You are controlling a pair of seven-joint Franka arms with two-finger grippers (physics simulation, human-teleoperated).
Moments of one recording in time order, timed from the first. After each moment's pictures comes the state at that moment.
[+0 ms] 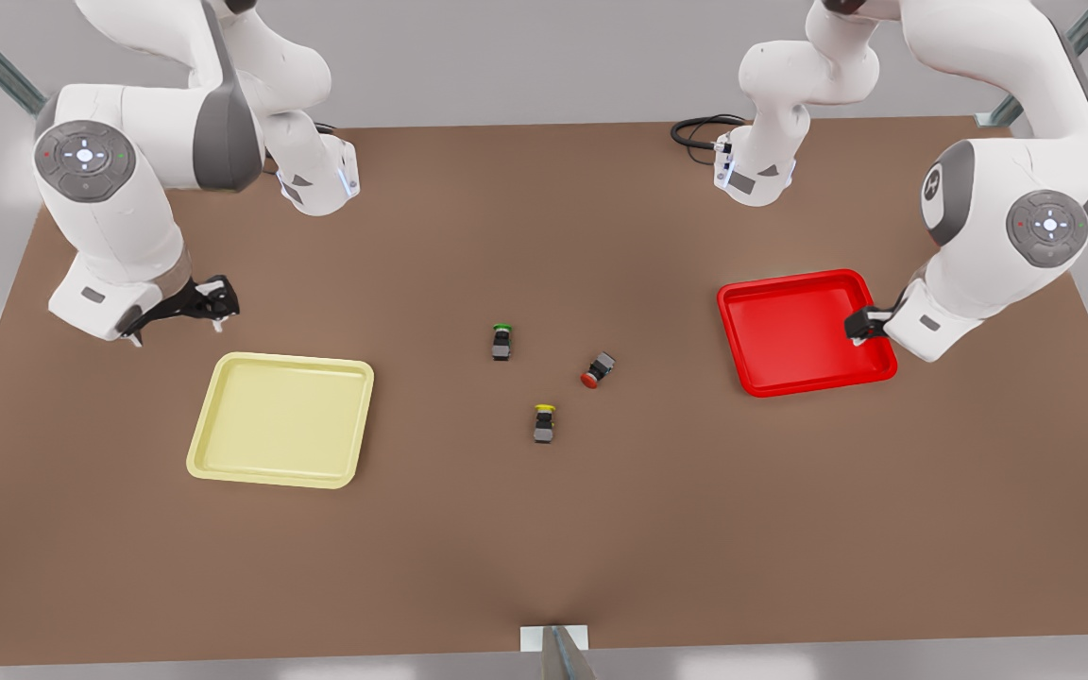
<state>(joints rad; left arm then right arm) -0.09 0.18 -0.02 -1.49 0.10 1.56 -0.10 0.21 0.15 0.03 -1.36 -0.31 1.49 -0.14</state>
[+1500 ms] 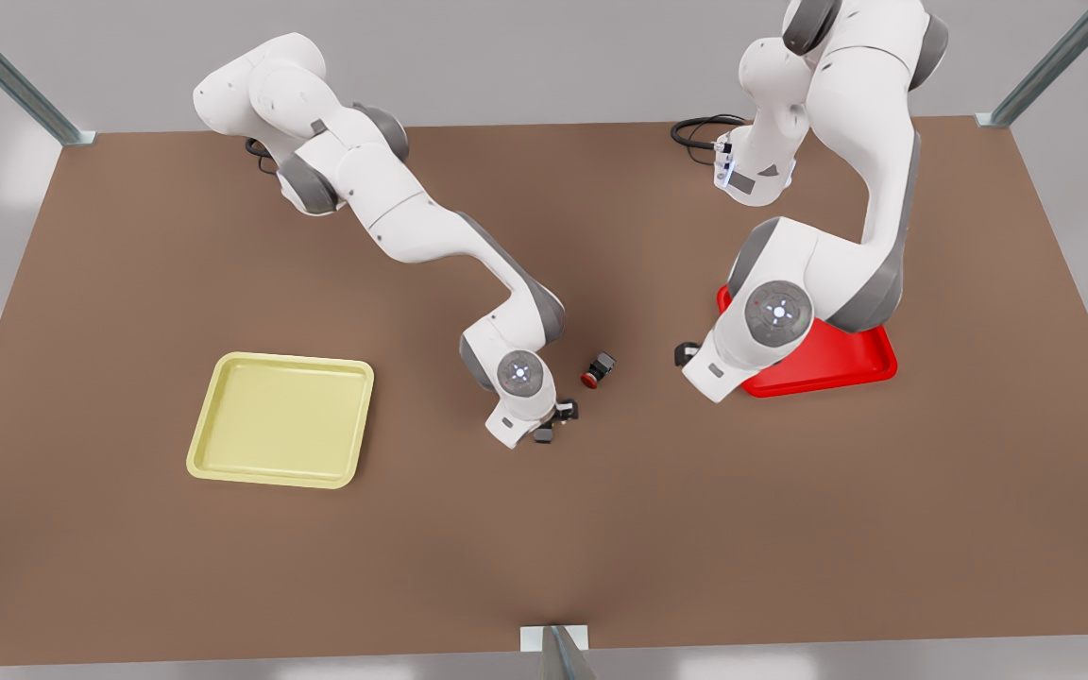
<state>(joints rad) -0.22 0.44 -0.23 -1.40 0.10 1.60 -0.42 0.71 1.10 -0.04 -0.94 0.16 2.06 0.59</state>
